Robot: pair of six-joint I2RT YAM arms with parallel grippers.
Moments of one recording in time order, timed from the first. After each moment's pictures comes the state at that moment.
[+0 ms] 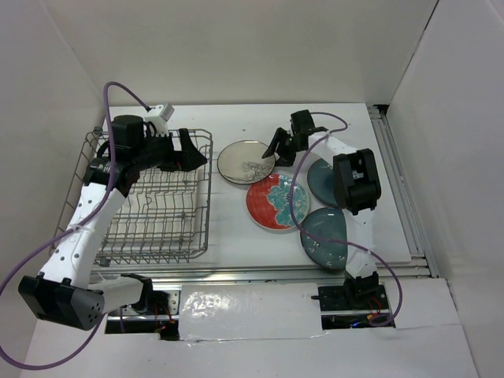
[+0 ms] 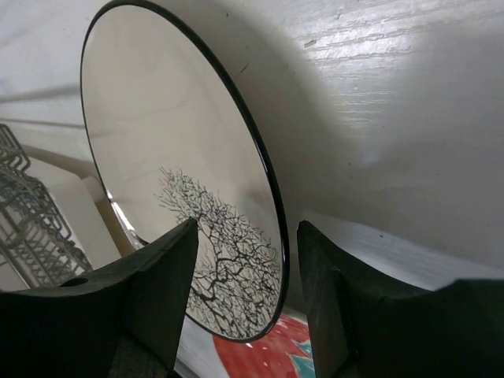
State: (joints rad) left arm -0.18 1.19 1.30 -0.64 0.44 -0.30; right arm 0.25 2.24 1.71 -0.41 -0.41 0.70
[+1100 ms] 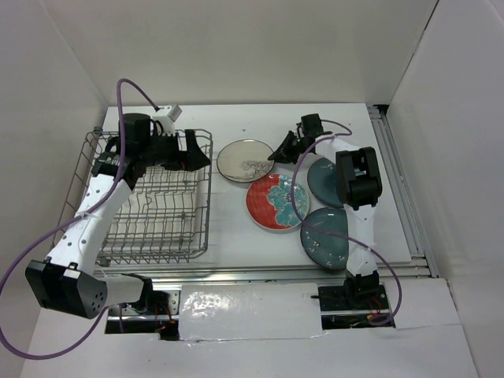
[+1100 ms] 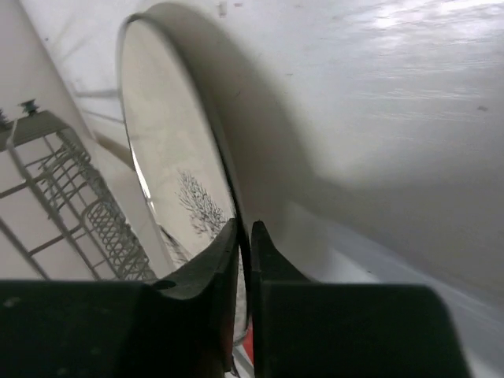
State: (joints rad) left arm -0.18 1.26 1.30 -0.62 0.48 -0.25; right arm 0.18 2.31 1.69 -0.30 -0.61 0.81
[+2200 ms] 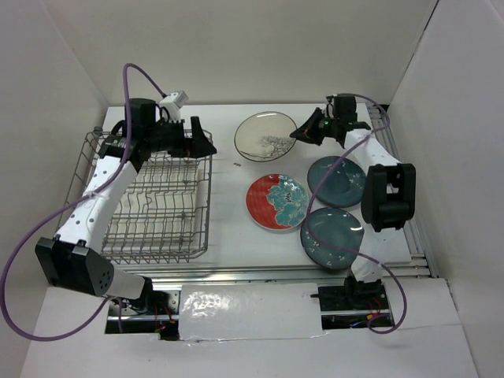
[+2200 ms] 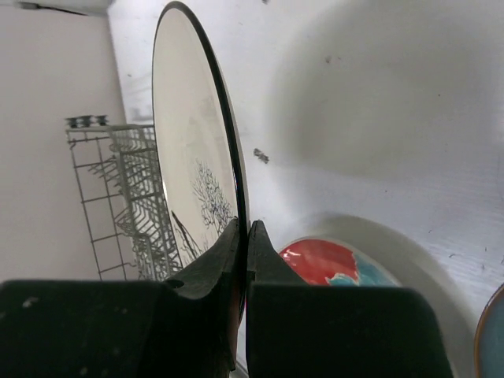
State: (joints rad) left arm -0.18 1.38 1.44 -0.63 0.55 -0.25; right arm 0.07 1.96 1.56 -0.28 -0.60 0.73
